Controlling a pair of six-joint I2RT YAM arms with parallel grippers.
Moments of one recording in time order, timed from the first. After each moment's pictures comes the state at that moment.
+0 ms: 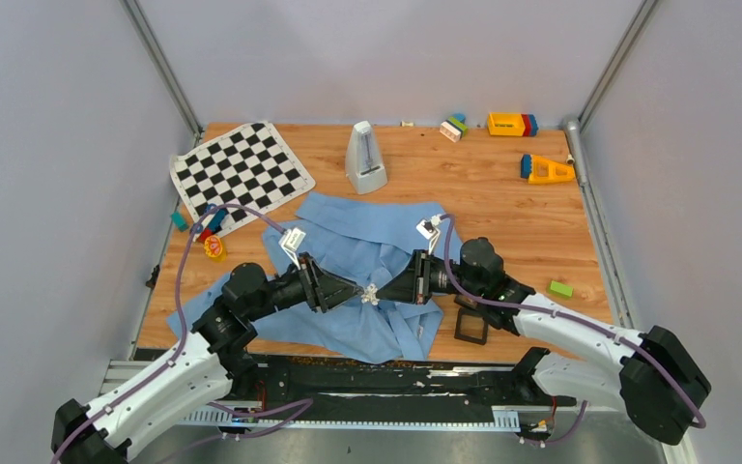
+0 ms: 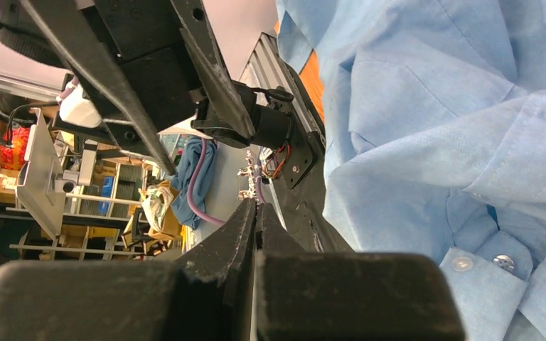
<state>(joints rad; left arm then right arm) -0.72 0.60 0.36 0.18 0.42 -0.86 0.78 1.06 0.47 0.43 -0.61 0.94</state>
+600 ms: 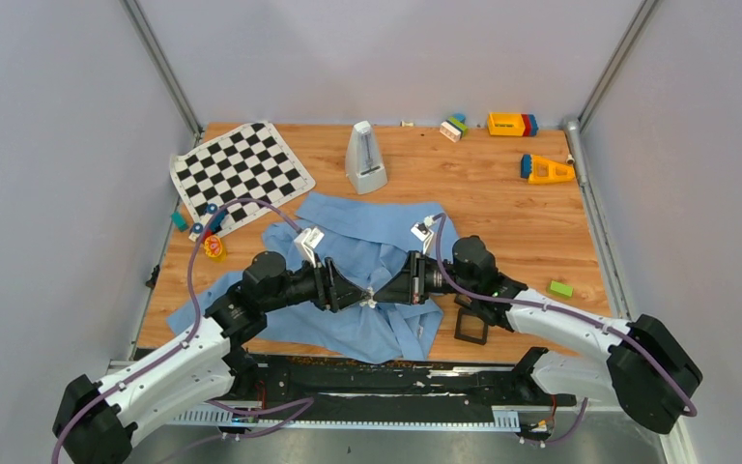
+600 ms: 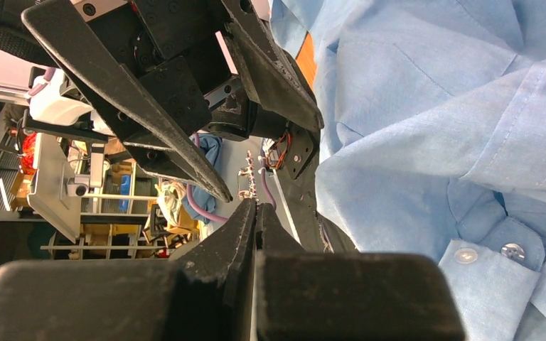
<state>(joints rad) -0.72 0.73 0.39 0.08 0.40 -0.77 0.78 1.13 0.48 0.43 -0.63 1.00</state>
